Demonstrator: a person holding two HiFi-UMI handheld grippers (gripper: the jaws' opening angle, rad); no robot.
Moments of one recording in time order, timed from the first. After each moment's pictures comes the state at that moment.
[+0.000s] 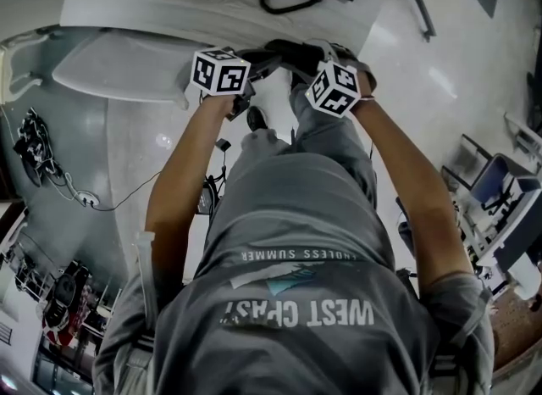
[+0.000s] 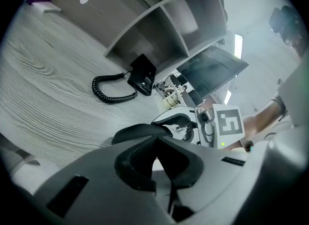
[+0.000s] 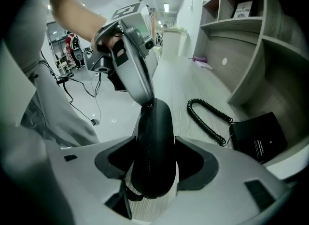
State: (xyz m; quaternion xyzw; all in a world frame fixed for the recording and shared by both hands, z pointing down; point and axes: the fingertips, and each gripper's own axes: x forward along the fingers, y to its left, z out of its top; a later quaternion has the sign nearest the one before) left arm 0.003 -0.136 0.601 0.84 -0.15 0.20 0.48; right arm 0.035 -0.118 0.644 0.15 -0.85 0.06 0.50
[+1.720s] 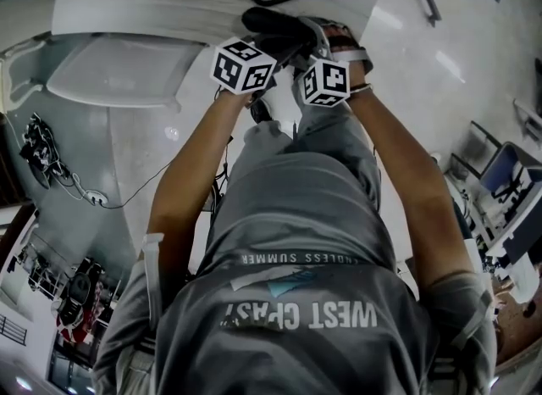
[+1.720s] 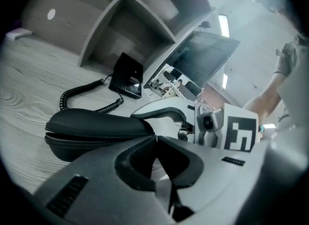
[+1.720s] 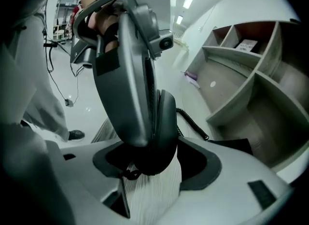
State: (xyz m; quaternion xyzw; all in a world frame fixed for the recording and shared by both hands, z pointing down) left arm 0.058 -0.146 0.606 0.88 -0.14 0.23 0.38; right arm 0.034 -0.162 0.646 0.23 -0.83 -0.12 0.49
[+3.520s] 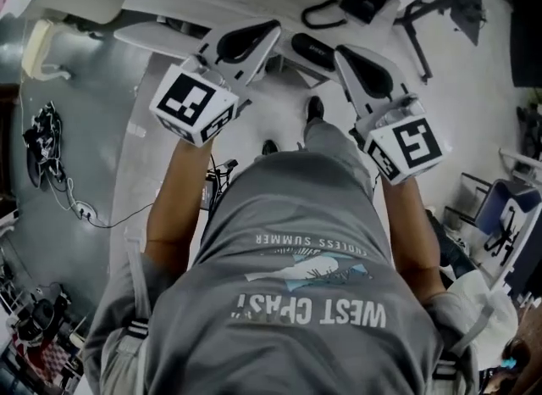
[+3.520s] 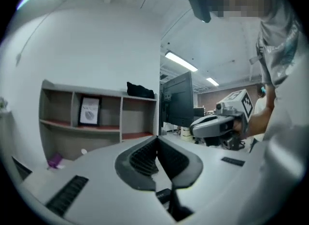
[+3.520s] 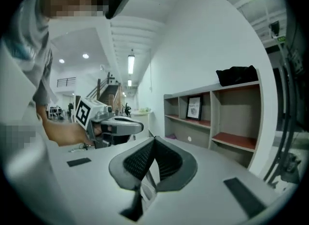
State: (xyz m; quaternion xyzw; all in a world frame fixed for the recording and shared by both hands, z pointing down) left arm -0.124 -0.079 0.240 0.95 -0.30 0.06 0.02; right arm -0.049 -0.038 0.246 0.39 -0.92 0.05 0.09
